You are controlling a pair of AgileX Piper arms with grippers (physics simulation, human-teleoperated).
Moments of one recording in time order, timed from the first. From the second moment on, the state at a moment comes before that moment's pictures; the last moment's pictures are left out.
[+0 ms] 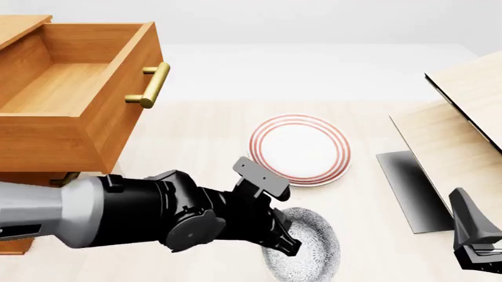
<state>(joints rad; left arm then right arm) -1.01 1.63 -0.87 0.15 -0.29 0.00 0.02 -0.01 -0.02 0.00</state>
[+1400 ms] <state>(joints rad) -0.79 1.47 -1.26 0.57 -0.44 0.00 0.02 -0.01 -0.02 0.00</state>
